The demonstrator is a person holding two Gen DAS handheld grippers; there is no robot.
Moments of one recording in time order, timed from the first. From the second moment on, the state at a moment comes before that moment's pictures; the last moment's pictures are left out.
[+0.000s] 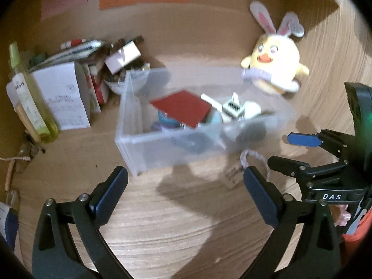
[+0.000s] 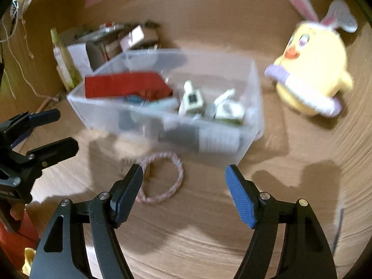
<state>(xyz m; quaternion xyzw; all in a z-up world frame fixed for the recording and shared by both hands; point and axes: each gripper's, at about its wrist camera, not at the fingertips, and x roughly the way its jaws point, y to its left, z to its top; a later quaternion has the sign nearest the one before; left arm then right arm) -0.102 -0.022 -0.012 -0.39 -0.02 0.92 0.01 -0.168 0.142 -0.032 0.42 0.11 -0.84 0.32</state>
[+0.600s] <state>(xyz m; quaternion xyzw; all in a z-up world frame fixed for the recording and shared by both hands) -0.116 0.009 -0.040 -0.44 0.02 0.90 0.06 -0.166 0.135 -0.053 0.44 0.14 -0.82 0.34</state>
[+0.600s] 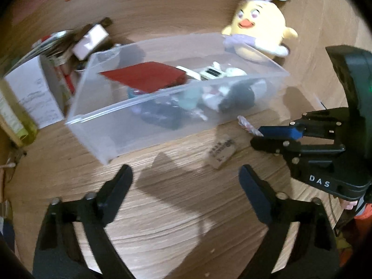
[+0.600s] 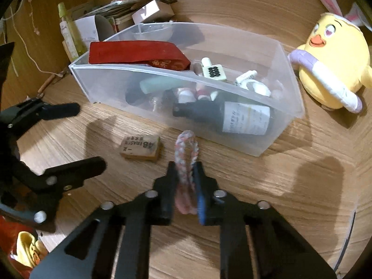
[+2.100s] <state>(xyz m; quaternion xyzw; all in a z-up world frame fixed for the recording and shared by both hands) -0.101 -0.005 0.030 -0.33 -0.04 0.94 0.06 -0.164 0.166 -0.036 0.40 0.12 -0.85 0.32</state>
